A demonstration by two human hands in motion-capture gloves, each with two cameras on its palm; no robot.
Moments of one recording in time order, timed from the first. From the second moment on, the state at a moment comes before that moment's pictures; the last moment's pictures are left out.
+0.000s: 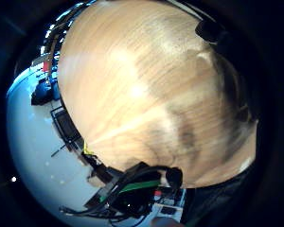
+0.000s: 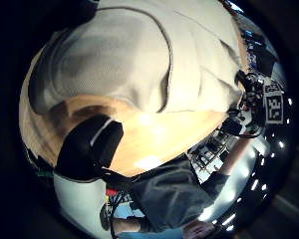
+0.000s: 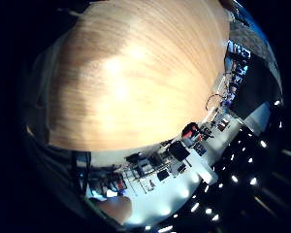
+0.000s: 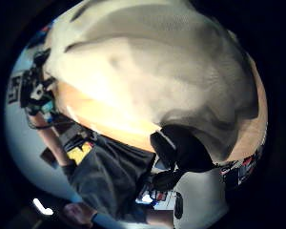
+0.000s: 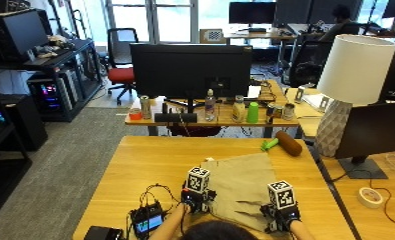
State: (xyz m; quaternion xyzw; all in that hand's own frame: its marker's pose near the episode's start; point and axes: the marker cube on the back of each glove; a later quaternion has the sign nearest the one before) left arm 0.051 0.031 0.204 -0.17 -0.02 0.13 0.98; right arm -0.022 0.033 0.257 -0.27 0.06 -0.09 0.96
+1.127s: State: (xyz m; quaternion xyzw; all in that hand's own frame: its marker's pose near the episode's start) left arm 0.052 0.014 0.202 -0.07 0.01 0.13 0.99; right arm -0.024 0.000 0.262 -0.07 0.09 -0.07 0.99
